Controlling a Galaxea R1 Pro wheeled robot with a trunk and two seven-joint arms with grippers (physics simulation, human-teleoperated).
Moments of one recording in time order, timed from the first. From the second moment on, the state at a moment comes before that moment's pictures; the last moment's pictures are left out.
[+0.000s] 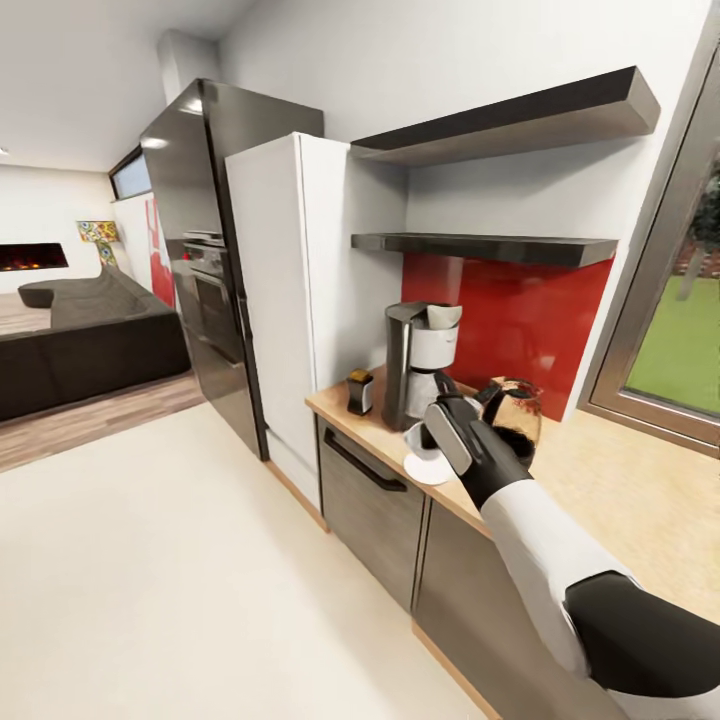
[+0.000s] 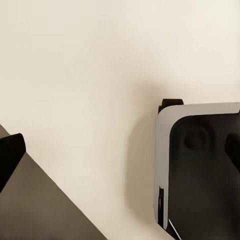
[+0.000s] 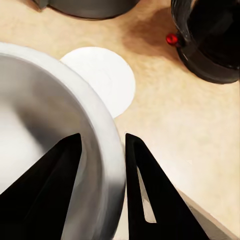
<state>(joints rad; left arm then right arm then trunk) -0.09 0.16 0.69 -0.12 -0.65 -0.18 -0.13 -1.05 0.12 0.25 -0.77 -0.52 0.94 -0.70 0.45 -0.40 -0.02</state>
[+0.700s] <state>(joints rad) -0.09 0.16 0.69 -0.12 -0.65 -0.18 -0.12 -1.05 0.12 0.24 -0.61 -0.53 0.94 -0.69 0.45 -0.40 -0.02</state>
